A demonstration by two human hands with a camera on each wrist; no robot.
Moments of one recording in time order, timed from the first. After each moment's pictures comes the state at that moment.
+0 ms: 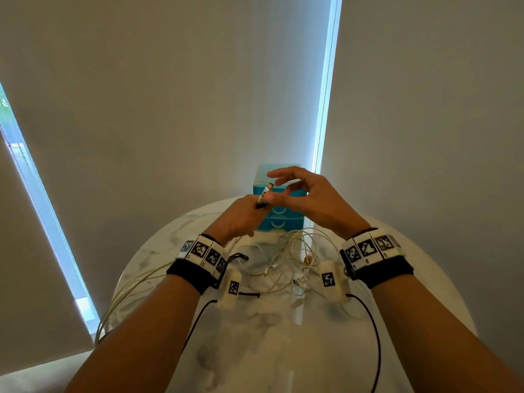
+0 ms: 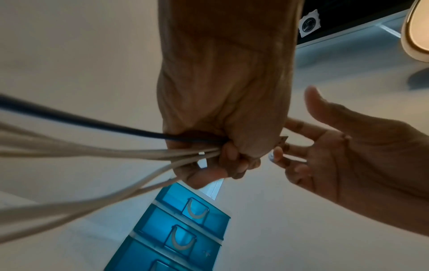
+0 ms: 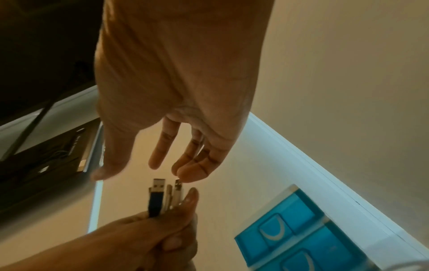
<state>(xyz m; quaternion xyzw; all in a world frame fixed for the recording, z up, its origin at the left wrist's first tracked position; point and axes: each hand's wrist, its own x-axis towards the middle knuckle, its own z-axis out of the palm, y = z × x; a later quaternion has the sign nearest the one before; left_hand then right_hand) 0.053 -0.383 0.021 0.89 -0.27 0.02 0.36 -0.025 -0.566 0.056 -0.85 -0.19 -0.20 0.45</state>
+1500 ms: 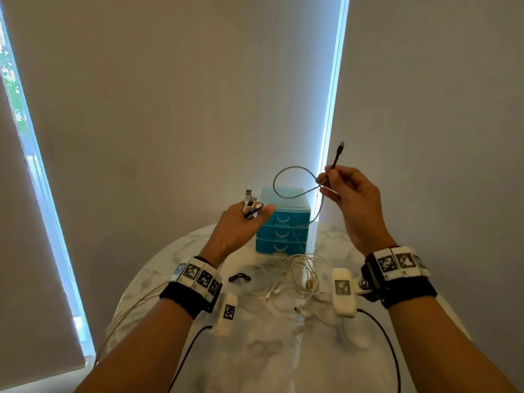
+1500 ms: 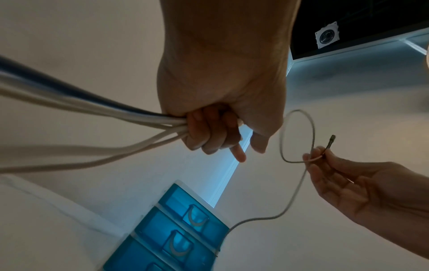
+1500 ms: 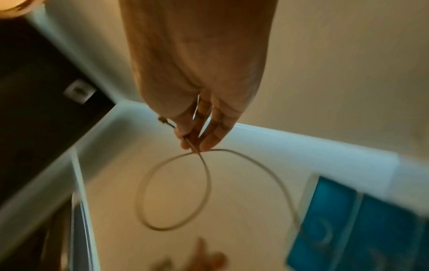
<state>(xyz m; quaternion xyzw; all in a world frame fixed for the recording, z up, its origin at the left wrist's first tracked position) 0.041 -0.359 0.036 0.84 -0.24 0.14 0.46 -0.026 -0.600 0.084 -0.61 -0.12 -0.36 0.70</state>
